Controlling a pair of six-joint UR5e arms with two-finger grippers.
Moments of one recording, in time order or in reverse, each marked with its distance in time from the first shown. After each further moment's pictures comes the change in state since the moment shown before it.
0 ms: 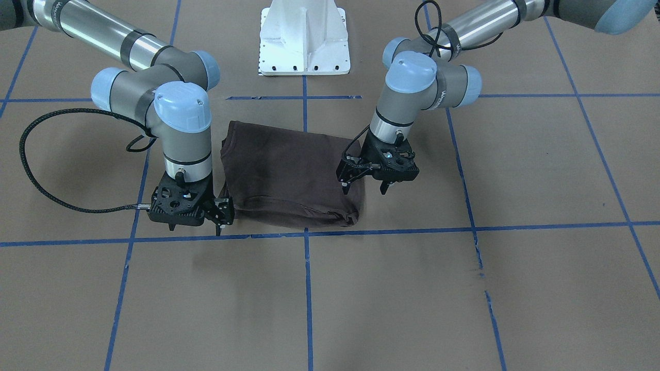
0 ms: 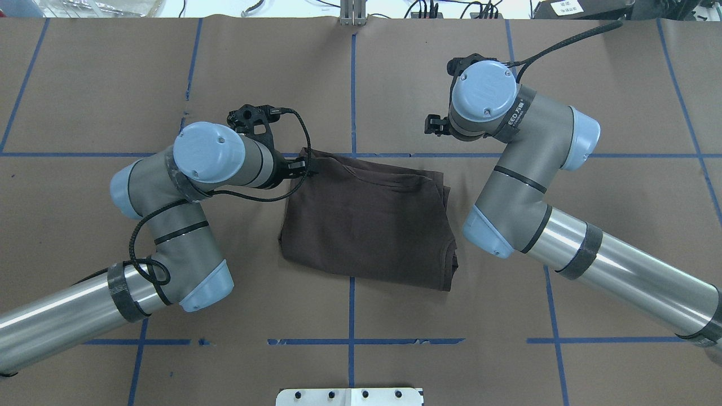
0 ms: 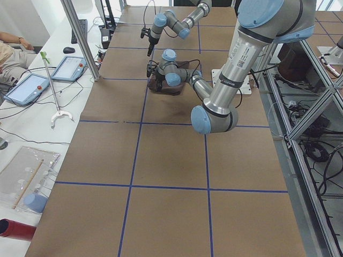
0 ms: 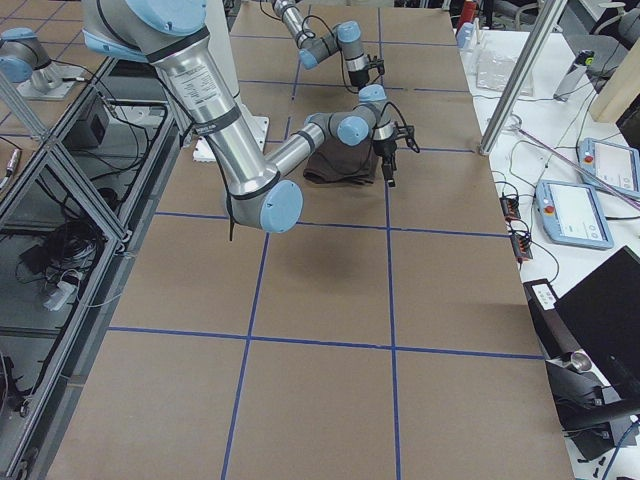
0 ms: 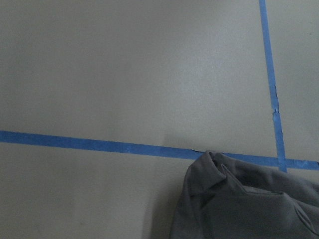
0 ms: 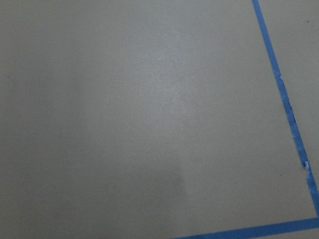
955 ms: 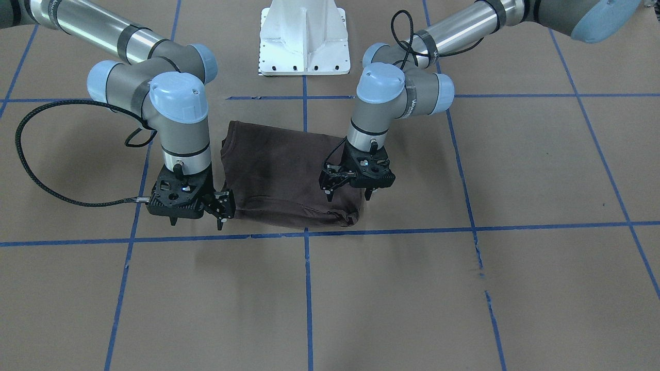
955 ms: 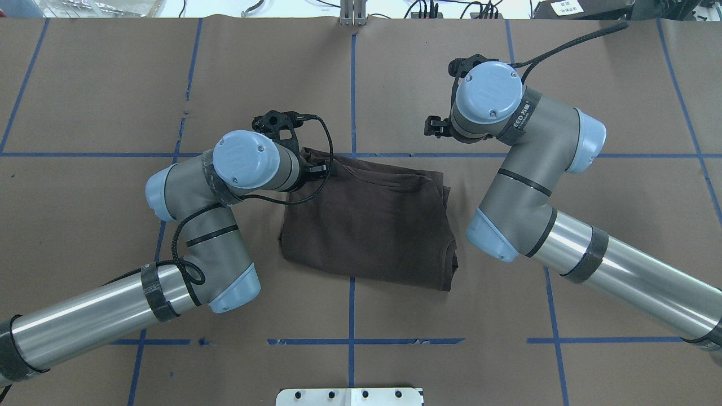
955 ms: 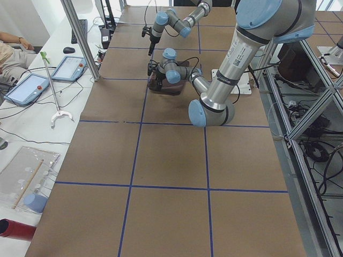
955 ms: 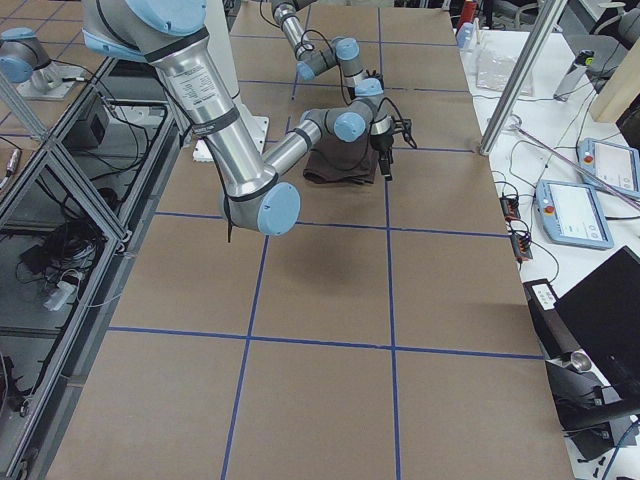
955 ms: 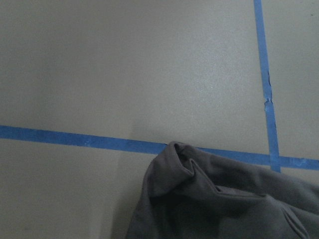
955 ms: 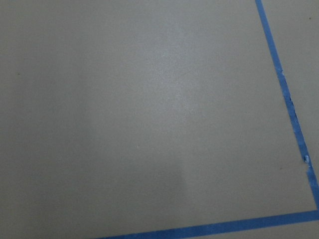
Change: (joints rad) left arm 0.025 -0.078 0.090 0.020 0.041 -0.005; right arm -0.004 -0.015 0.022 0.001 0.002 0.004
